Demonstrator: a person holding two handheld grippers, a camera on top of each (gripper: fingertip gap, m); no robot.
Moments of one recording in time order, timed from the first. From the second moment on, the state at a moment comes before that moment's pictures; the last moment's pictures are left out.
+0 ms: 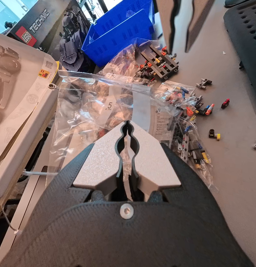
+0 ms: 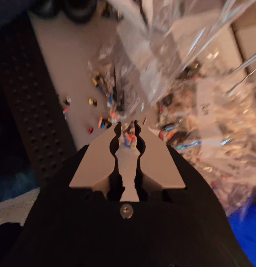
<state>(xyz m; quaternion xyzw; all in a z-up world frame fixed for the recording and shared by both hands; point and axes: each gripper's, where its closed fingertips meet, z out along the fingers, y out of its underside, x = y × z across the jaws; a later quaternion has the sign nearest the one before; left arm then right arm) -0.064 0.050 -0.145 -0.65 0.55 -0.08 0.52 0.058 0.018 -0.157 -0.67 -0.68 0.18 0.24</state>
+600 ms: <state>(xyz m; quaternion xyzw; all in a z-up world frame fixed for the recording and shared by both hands) -0.062 0.052 -0.151 -0.66 0.55 -0.08 0.51 0.113 -0.011 -0.273 -0.75 -0.63 0.17 0.10</state>
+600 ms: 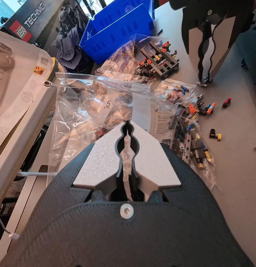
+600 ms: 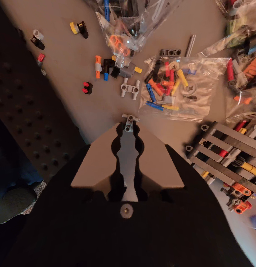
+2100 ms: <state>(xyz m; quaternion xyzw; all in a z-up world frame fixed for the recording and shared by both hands) -0.070 0.057 -0.159 -0.67 0.54 -0.07 0.50 0.100 0.083 -0.275 -0.77 -0.59 0.17 0.14</state>
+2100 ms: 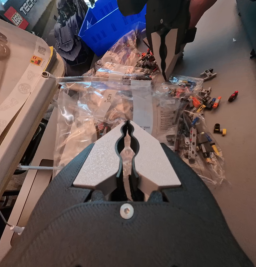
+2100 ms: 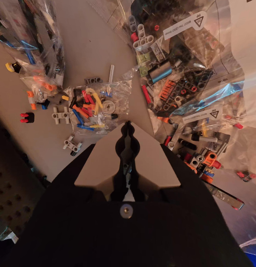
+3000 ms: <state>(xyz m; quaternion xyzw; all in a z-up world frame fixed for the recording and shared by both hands) -0.100 0.083 -0.161 -0.72 0.48 -0.02 0.50 0.055 0.012 -0.258 -0.62 -0.74 0.21 0.17</state>
